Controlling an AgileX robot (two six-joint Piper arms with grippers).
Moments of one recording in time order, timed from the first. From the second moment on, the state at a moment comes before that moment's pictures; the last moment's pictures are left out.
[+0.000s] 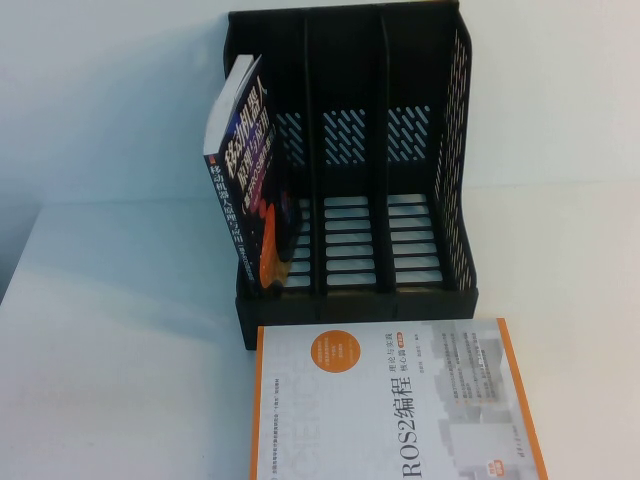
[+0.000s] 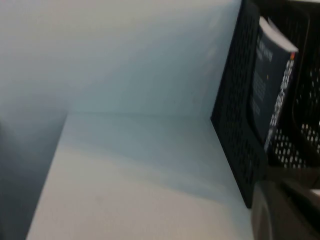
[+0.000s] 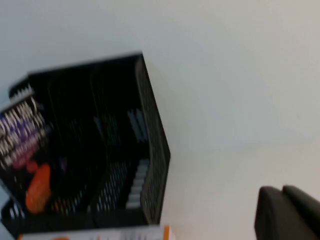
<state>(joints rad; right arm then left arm) 0.11 0.17 -0.48 0.12 0.52 0.13 -0.07 0.18 -0.41 -0.22 0.54 0.00</state>
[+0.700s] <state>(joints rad) 0.11 0.27 -0.41 0.18 0.83 0.12 -0.07 0.66 -0.38 -0.95 0.84 0.57</state>
